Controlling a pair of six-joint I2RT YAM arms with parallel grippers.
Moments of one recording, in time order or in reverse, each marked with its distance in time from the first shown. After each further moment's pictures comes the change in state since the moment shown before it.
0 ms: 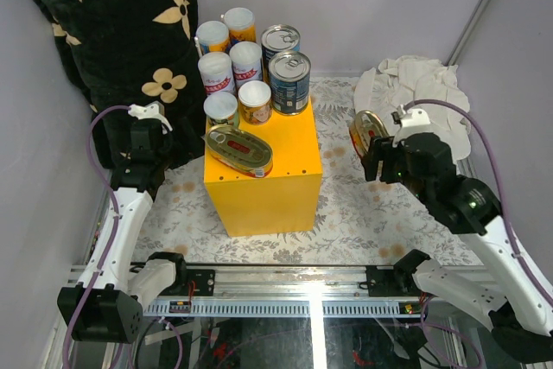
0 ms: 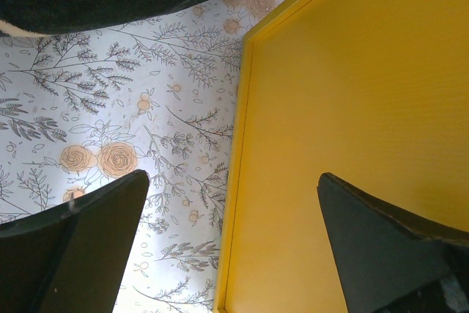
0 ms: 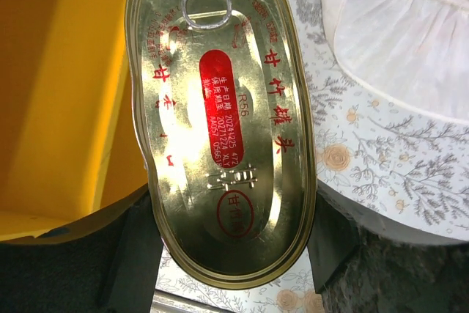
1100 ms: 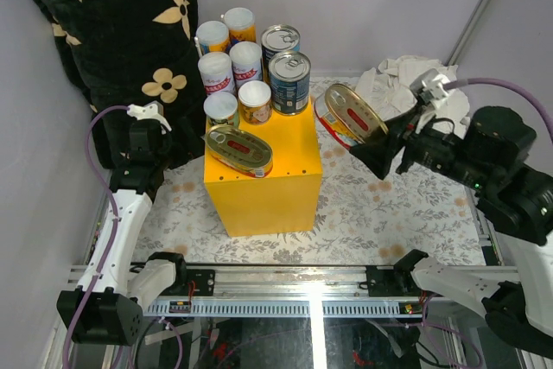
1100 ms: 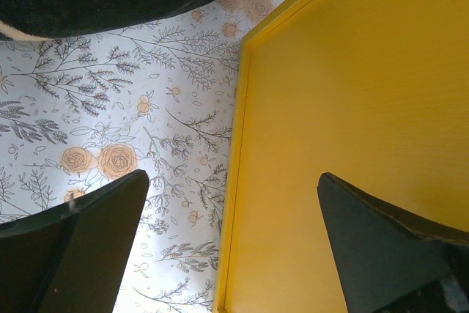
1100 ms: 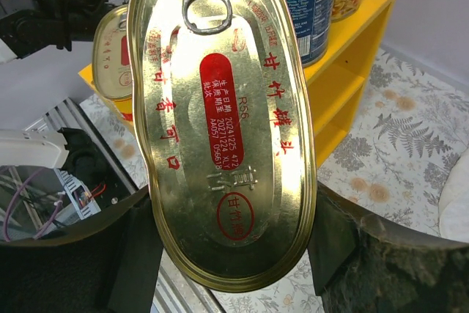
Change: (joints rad) left arm 0.000 -0.014 0.000 0.000 -0.001 0.002; right arm -0.001 0.112 0.576 -0.093 -0.548 -0.203
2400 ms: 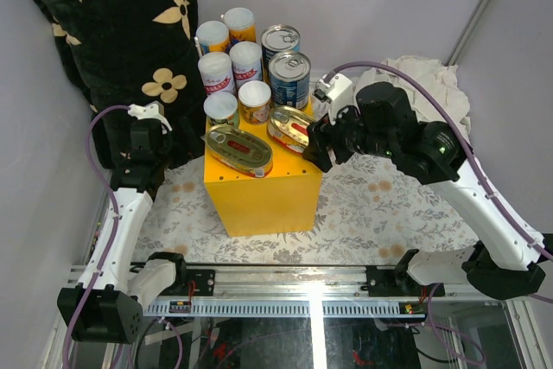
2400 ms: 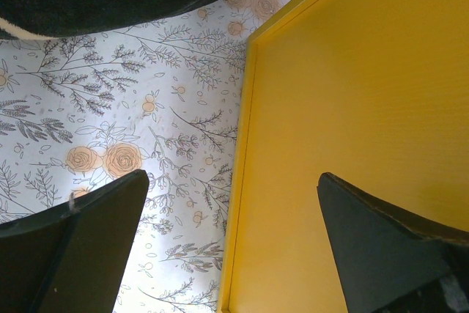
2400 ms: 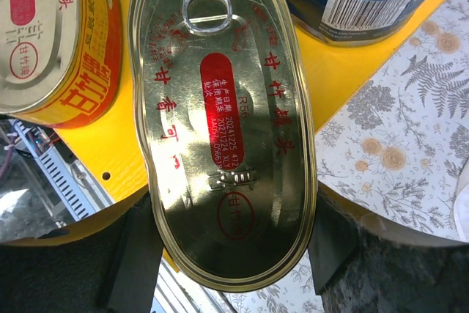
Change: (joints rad) left arm 0.000 0.012 0.000 0.000 -0.011 0.008; right arm 0.211 0.322 0.026 -0.057 0.160 -0.053
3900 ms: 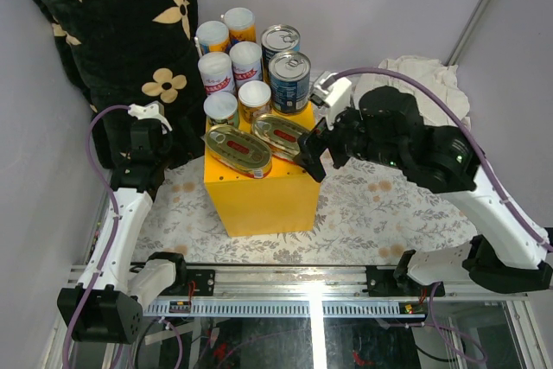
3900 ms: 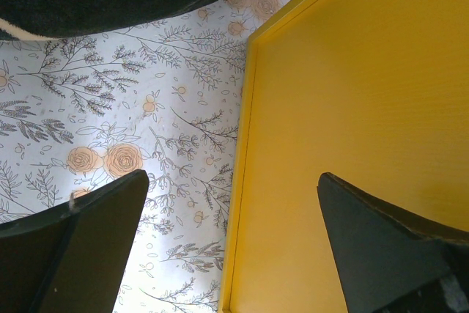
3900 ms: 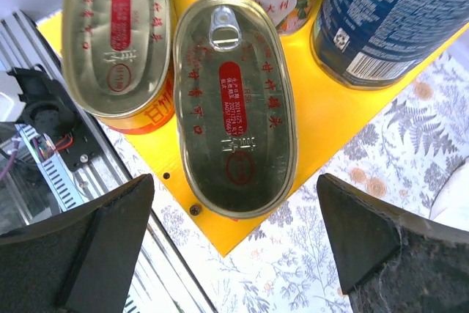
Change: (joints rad) left arm 0.000 0.000 0.000 0.000 0.000 0.004; right arm 0.171 0.048 0.159 -0.050 0.158 -0.030
